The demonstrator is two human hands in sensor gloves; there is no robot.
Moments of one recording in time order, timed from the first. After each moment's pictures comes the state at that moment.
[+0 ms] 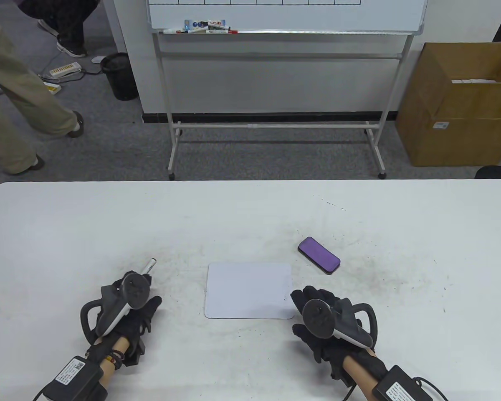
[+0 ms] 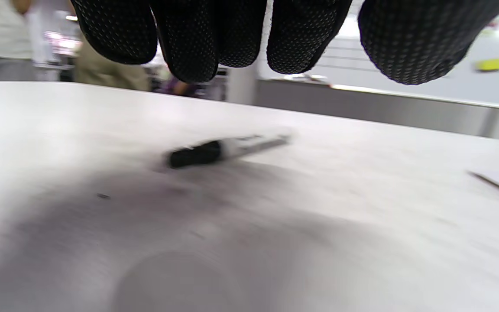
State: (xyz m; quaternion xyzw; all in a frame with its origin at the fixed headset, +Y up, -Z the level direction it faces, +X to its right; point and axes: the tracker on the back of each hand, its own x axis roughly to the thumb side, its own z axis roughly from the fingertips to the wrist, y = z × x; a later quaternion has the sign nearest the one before) left_hand -0.315 -0.729 -0.372 -0.01 0.14 0.05 0.99; right_hand 0.133 -0.710 -0.320 0.15 0.01 0.99 0.06
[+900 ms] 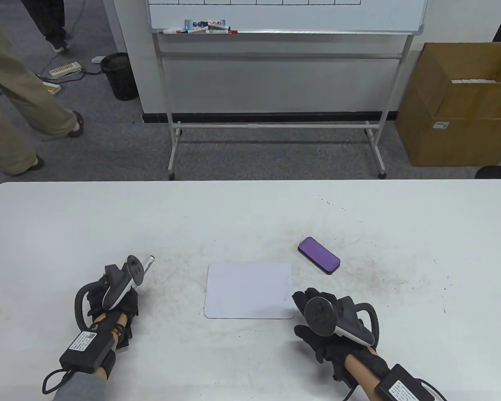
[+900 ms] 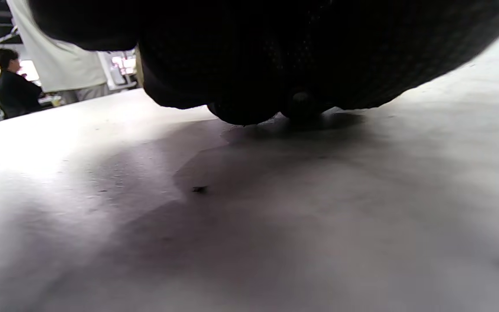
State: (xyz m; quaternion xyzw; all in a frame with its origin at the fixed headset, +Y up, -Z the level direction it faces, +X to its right) left_hand -0.320 -0.755 -0.416 -0.07 0.20 -0.08 0.97; right_hand 0.137 -0.717 -0.324 0.14 0.04 0.99 0.06
